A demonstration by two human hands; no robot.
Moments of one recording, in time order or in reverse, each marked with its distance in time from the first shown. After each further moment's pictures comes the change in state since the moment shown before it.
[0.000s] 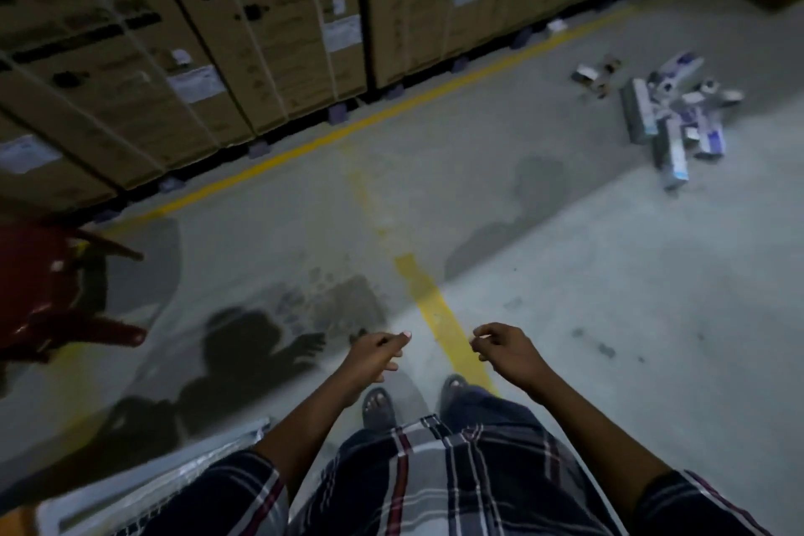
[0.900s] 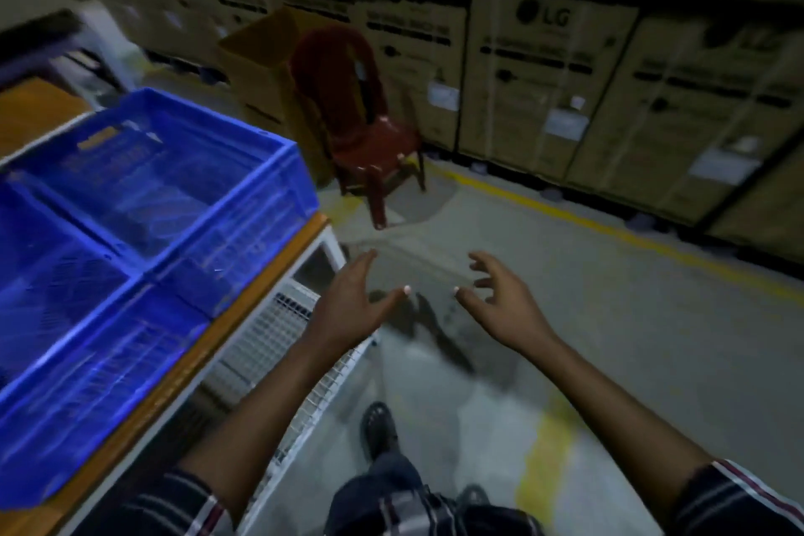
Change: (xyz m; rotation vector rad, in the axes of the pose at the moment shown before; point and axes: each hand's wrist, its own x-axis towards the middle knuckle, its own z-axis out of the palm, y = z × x) left_hand -0.258 -0.108 -0.017 0.087 1.328 0.090; right_hand -0.104 -0.193 0.133 -0.510 -0.593 -1.076
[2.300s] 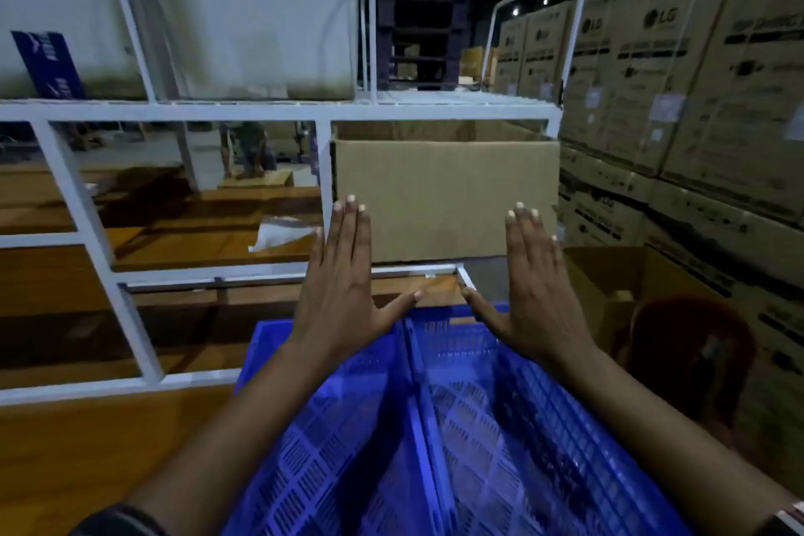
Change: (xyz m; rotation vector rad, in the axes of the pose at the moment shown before) left_hand 0.026 -0.224 -0.489 0.795 0.908 -0.418; right_hand 0.275 -0.554 0.271 -0.427 0.132 -1.306
